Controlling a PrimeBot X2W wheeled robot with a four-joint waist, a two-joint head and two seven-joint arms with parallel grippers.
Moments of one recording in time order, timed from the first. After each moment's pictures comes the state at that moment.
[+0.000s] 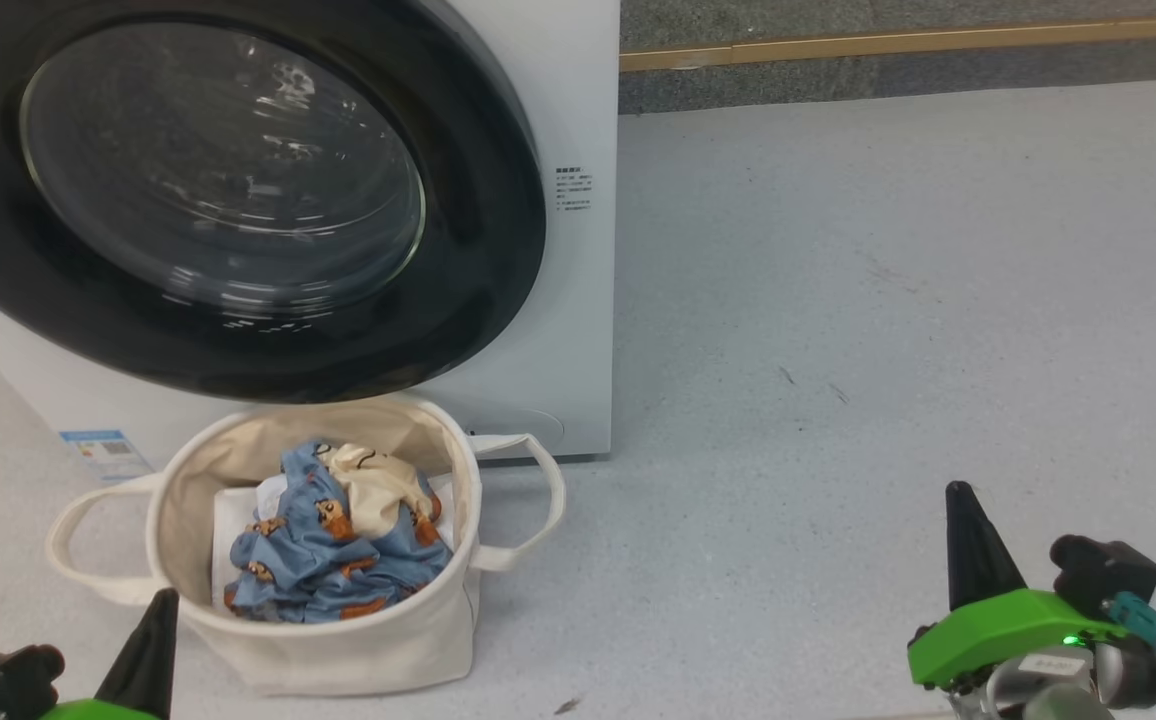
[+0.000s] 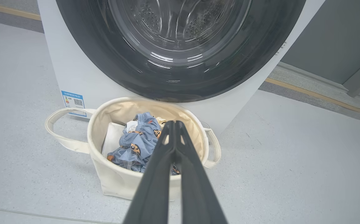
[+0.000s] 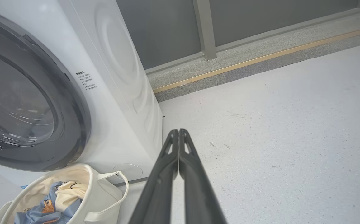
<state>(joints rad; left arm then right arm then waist) -0.12 0.40 -0.21 0.49 -0.72 -0.12 -0.22 -0.13 -0.11 0.10 0.36 0.41 0.13 -0.23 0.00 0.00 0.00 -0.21</state>
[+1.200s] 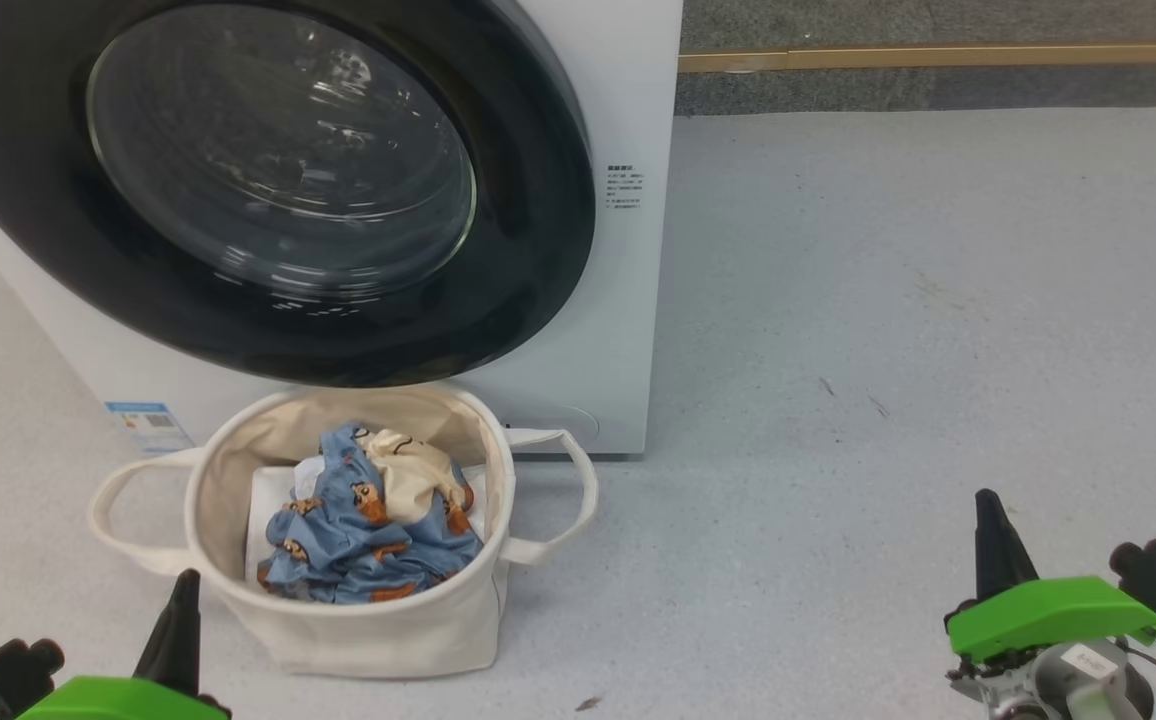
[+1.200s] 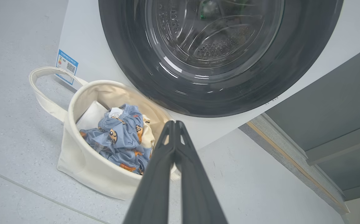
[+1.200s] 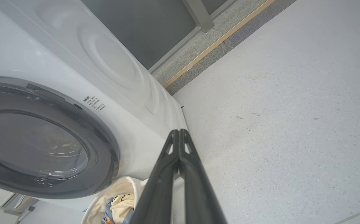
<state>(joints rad) -0.11 0.29 -0.12 0.43 -0.99 -0.12 -0.12 -0.13 -0.10 0.04 0.34 0.77 0.13 -0.14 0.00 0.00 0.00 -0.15</state>
